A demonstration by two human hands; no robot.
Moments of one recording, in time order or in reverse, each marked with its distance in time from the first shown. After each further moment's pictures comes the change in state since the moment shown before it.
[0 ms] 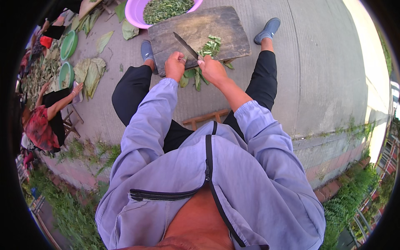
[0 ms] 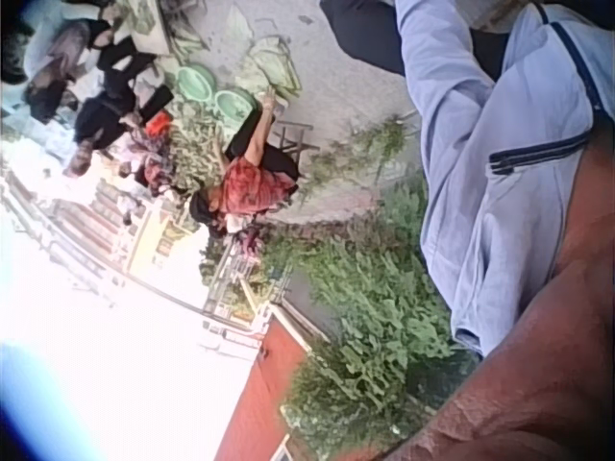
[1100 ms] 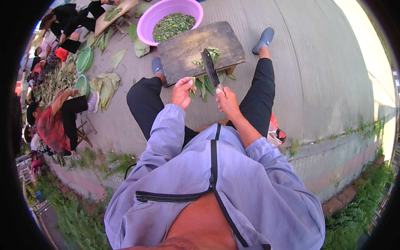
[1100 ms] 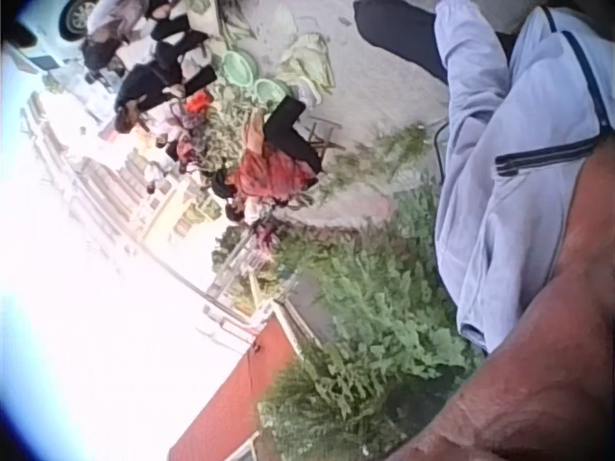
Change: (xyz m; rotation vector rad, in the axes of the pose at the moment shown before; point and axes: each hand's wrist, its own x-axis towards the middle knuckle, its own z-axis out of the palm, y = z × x) left_hand -0.095 0.038 -0.039 -1.357 -0.248 -0.523; right_hand -0.148 0.019 -0.008 0.873 0.065 0.245
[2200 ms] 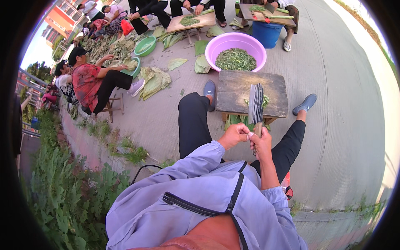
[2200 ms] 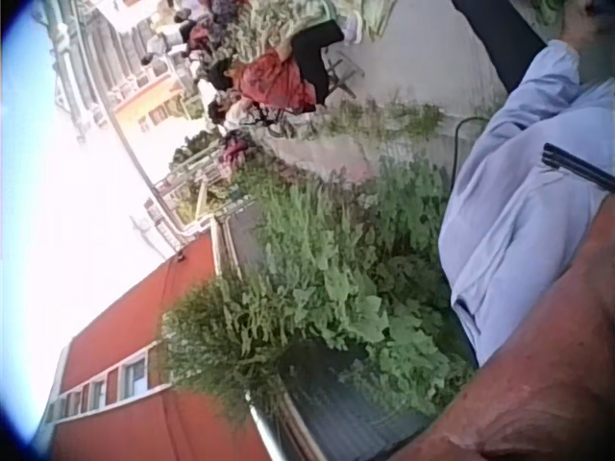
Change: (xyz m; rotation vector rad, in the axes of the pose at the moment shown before) left_hand -0.075 -0.013 0.045 0.551 -0.285 0.179; right_hand -0.029 -0.056 0.007 0.205 -0.203 -0.077
